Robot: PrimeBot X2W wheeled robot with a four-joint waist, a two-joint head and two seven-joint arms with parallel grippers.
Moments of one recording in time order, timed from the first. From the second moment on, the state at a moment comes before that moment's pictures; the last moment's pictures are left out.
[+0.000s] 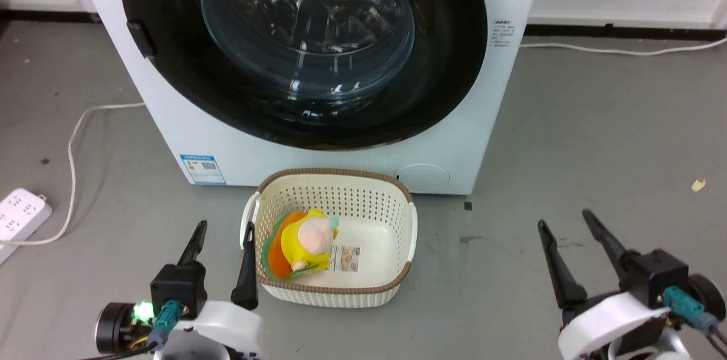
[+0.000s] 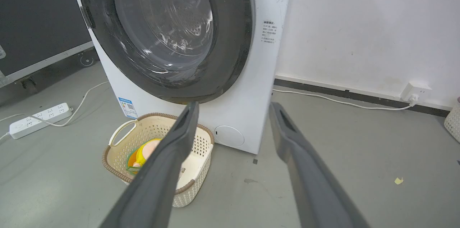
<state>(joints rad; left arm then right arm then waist) -0.02 0.05 -0.03 0.00 -0.02 0.01 -0.05 -0.03 -0.06 0.00 0.00 0.04 0.13 -0.05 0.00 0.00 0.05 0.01</state>
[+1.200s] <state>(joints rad) -0.15 0.05 -0.12 -0.06 -0.05 0.05 -0.12 -0.53 -0.11 -0.09 0.08 0.43 0.13 0.12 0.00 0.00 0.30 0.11</state>
